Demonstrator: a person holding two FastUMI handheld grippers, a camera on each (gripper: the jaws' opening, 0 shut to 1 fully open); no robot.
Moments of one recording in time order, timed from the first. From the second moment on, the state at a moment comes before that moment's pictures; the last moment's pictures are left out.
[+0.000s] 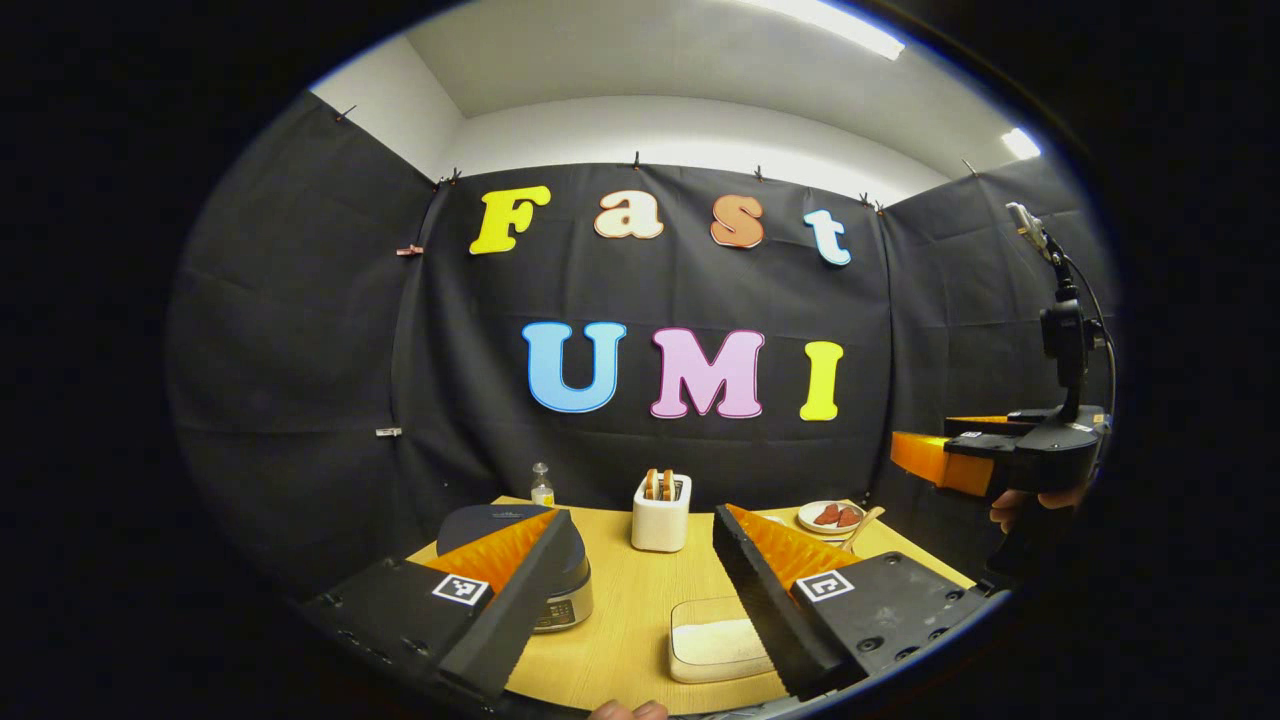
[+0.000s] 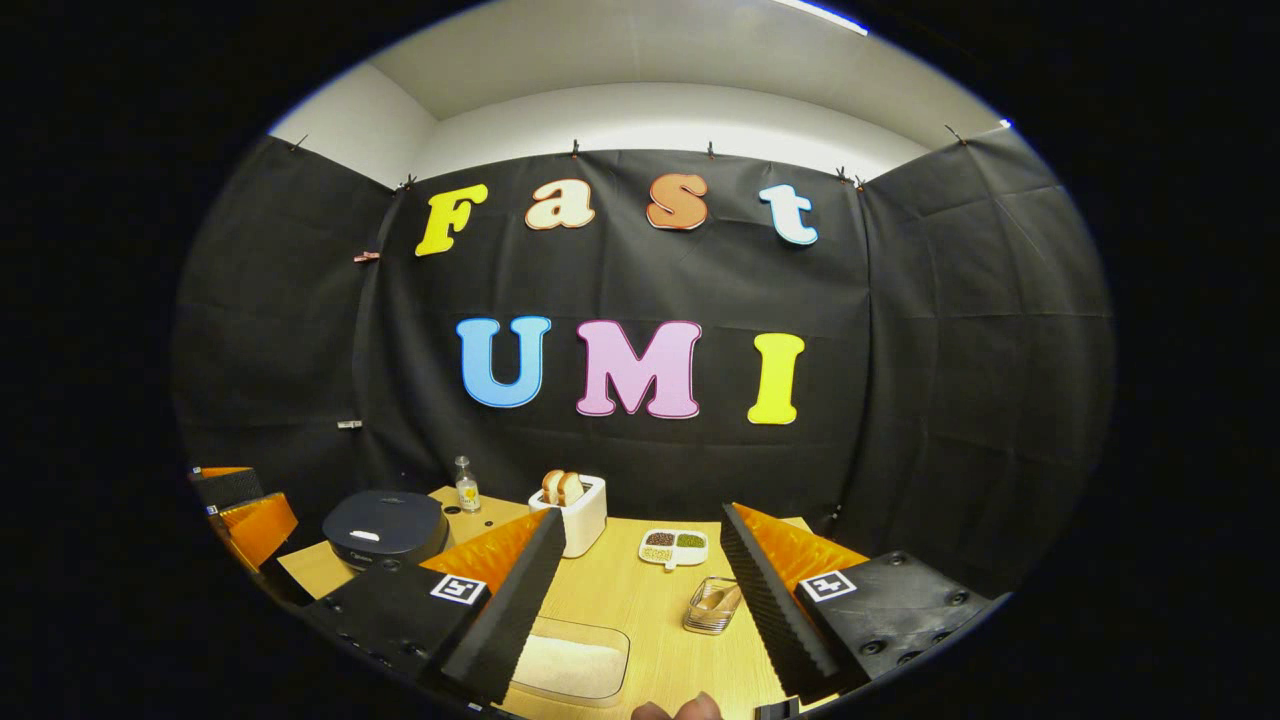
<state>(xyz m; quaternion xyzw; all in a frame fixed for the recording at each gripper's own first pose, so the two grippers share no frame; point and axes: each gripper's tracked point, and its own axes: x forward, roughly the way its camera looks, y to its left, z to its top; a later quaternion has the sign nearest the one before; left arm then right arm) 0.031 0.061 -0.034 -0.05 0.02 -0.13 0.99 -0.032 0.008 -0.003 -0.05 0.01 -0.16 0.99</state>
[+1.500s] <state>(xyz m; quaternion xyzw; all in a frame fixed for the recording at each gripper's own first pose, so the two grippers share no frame) 0.044 0.081 -0.044 -0.05 0.04 -0.05 1.00 0.012 0.033 -0.024 -0.04 0.04 -0.09 0.99</state>
